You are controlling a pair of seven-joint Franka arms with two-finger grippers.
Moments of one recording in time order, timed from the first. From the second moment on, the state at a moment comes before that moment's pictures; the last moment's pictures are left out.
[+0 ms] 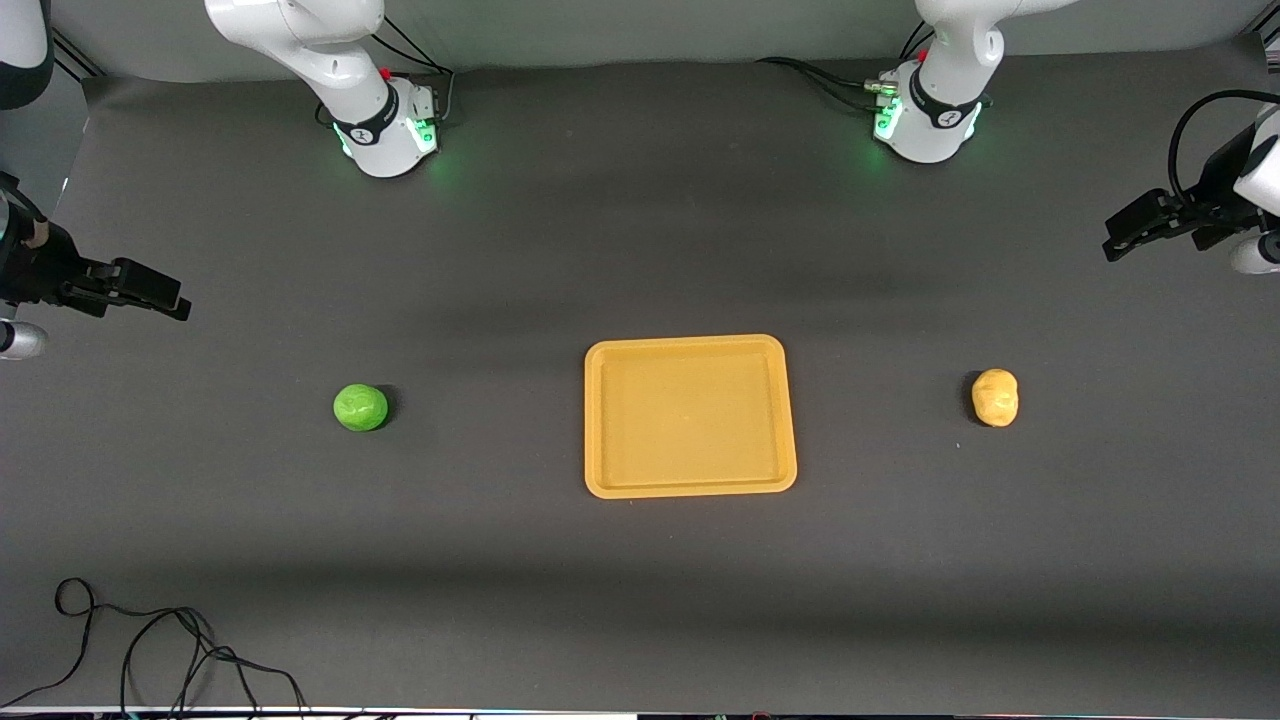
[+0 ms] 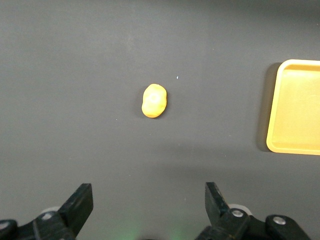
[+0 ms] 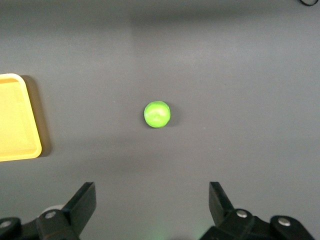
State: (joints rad) left arm 0.16 -0.16 -0.14 -1.79 -0.01 1.61 -0.09; right arm 0.04 0.09 -0.03 -1.44 0.01 1.47 0.10
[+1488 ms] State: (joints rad) left arm 0.16 -0.10 -0.14 -1.91 -0.01 1.81 -0.09; right arm 0.04 0.09 -0.04 -1.43 0.01 1.47 0.10
